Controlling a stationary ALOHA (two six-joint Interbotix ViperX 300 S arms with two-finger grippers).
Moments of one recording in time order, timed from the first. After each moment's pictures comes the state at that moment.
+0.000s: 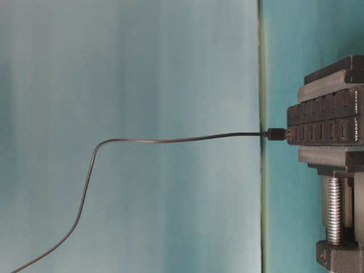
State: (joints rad) left arm 0.00 -0.97 1.19 0.00 -0.29 0.00; right arm 0.00 -0.96 1.17 0.00 -0.29 0.01
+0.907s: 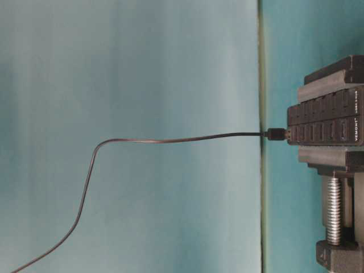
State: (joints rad) left arm -0.02 -0.79 1.13 0.01 -0.14 -0.02; right arm -0.18 -0.87 1.14 0.01 0.10 0.14
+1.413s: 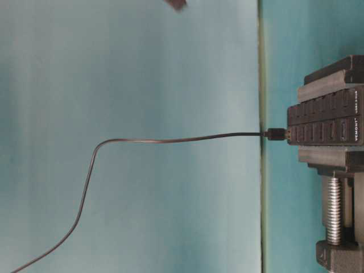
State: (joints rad) left arm -0.03 -0.78 1.12 0.01 -0.13 -0.02; right arm -0.25 -0.57 1.04 -0.02 -0.01 0.03
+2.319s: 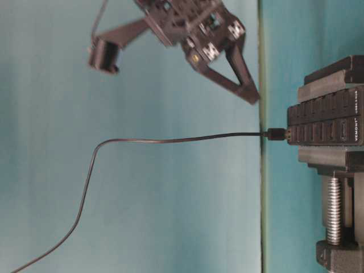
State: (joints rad) left arm -0.03 -0.79 1.12 0.01 -0.13 -0.02; right arm -0.27 -0.02 0.76 -0.03 -0.09 0.02
